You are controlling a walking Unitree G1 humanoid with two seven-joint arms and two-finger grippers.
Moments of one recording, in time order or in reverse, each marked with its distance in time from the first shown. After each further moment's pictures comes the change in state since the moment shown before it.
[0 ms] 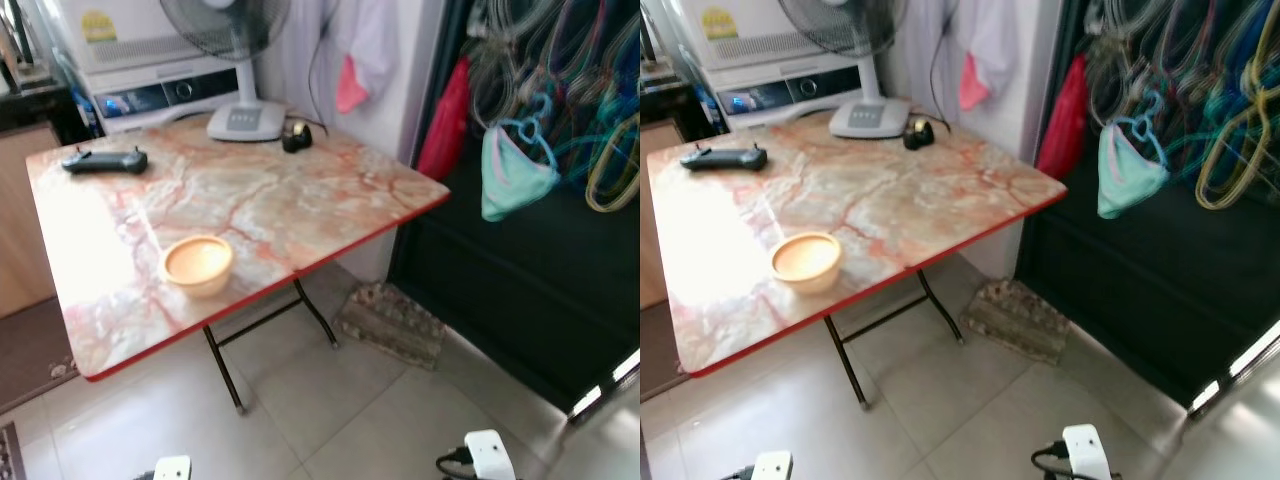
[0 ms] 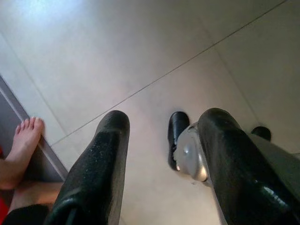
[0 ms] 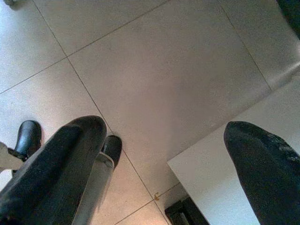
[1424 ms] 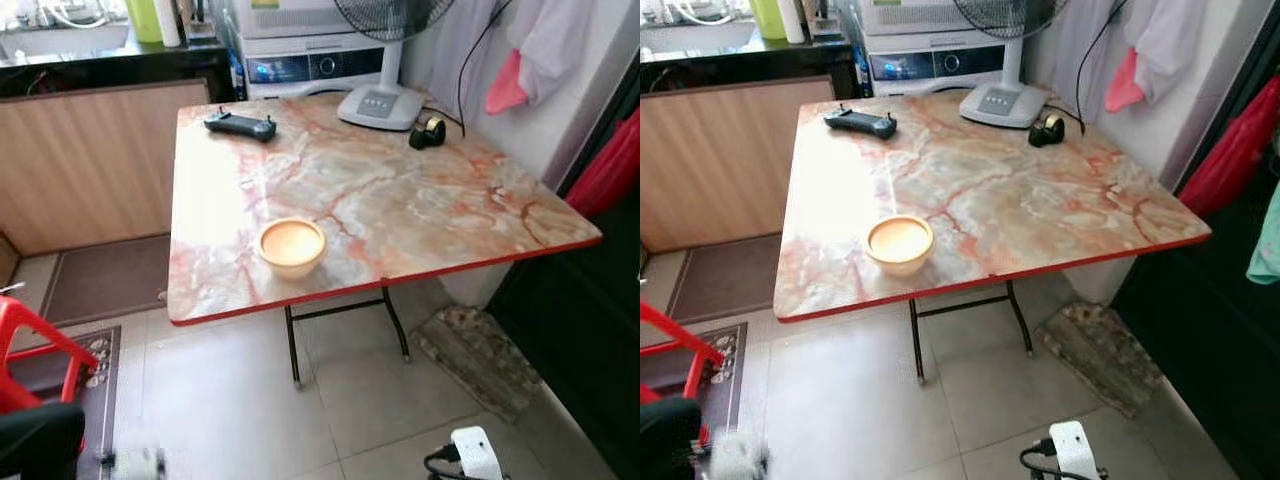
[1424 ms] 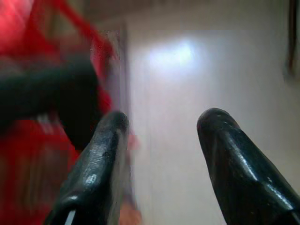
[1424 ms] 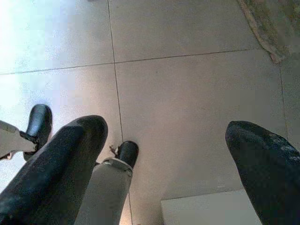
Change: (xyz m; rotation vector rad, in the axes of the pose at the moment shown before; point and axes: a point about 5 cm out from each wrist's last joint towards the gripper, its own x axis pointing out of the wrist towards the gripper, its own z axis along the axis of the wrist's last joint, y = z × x) left arm -0.022 0.032 0.047 0.117 -0.525 0.330; right arm 0.002 0.009 0.005 -0.029 -0.020 0.036
